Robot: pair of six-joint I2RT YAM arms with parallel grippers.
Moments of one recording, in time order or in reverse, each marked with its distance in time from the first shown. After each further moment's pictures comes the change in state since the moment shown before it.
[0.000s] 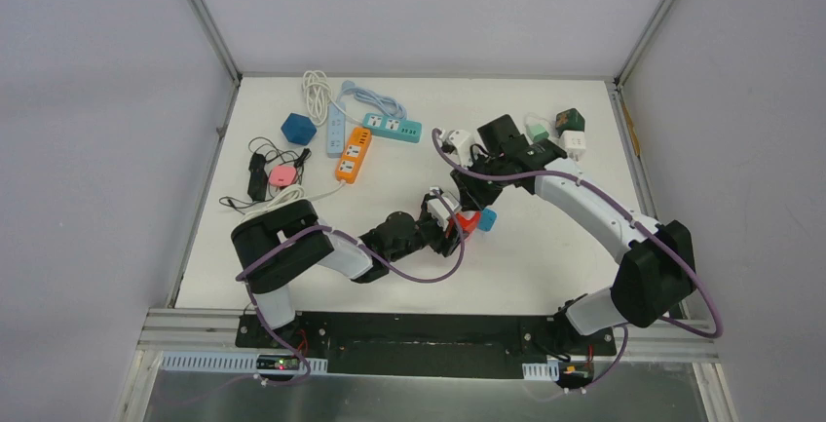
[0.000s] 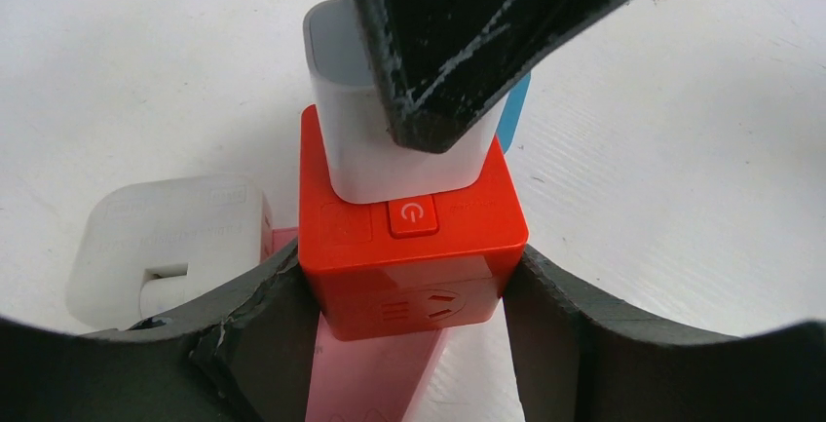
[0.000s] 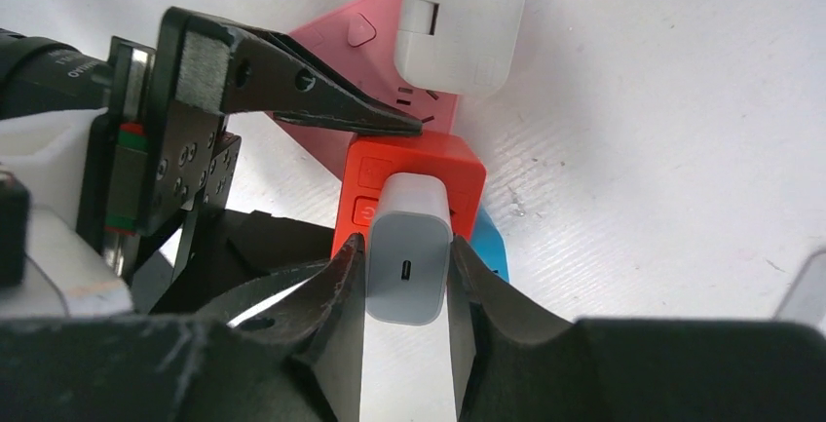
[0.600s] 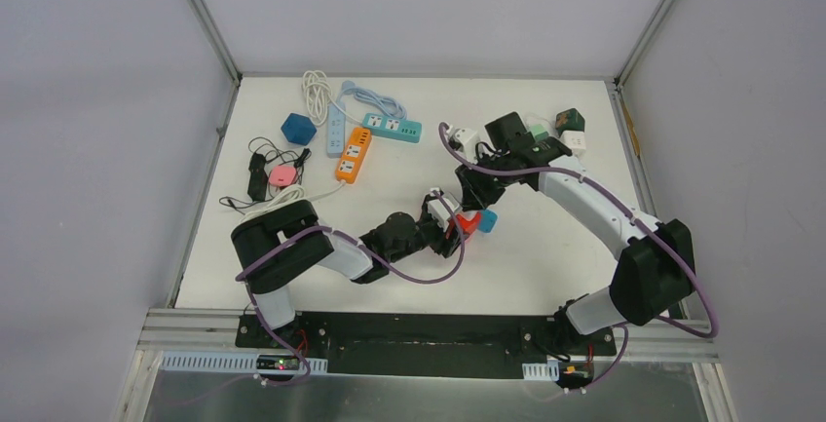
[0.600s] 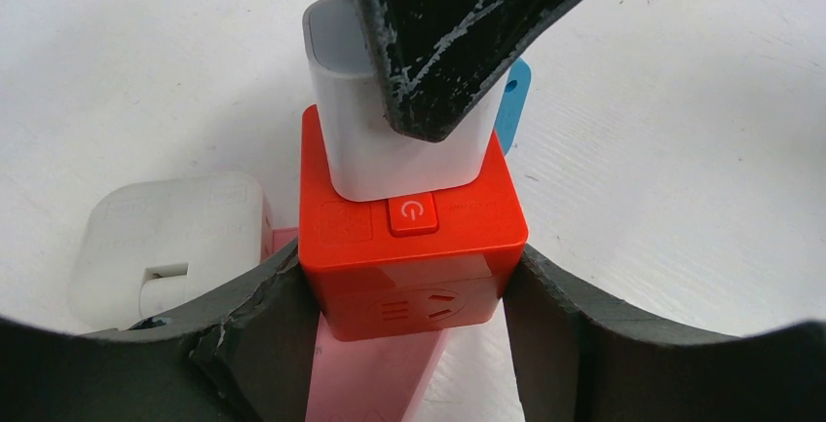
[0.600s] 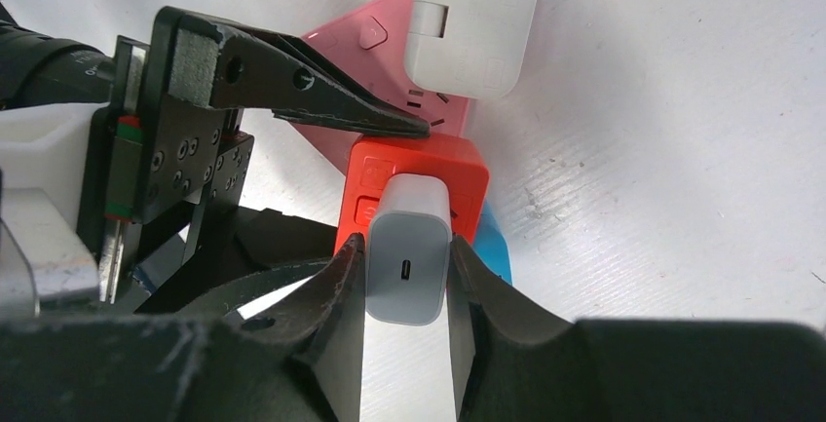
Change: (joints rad) left arm -0.006 -0.001 0.000 0.000 0.000 0.000; right arm -0.074 0.008 -0.011 -0.004 -0.125 0.000
